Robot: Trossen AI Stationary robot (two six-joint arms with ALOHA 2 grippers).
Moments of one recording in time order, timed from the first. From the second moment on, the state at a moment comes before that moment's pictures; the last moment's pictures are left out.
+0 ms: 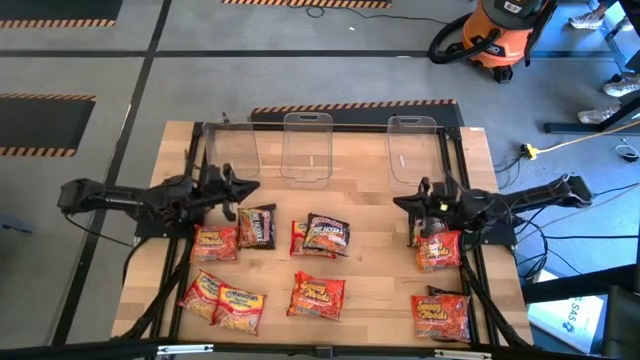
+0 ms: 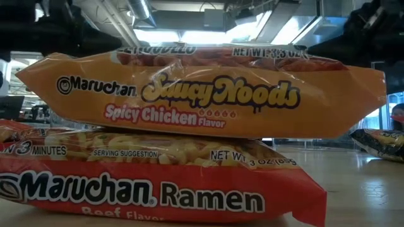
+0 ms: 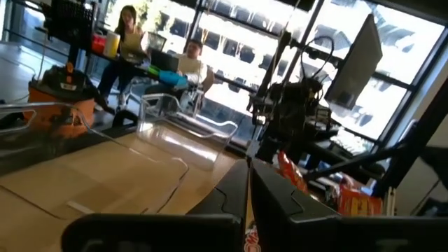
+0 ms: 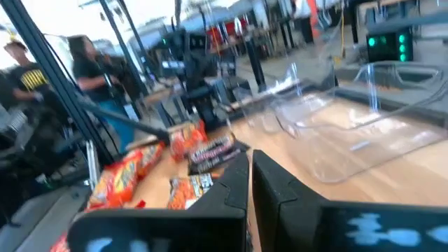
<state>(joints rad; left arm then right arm) 0.03 0.39 0.06 0.44 -0.24 -0.36 0.20 0.41 0.07 0.35 0.32 0.34</state>
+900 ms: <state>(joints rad) -0.16 1.10 0.29 0.59 -0.17 -0.46 0.20 1.21 0.30 0.51 0.14 0.59</state>
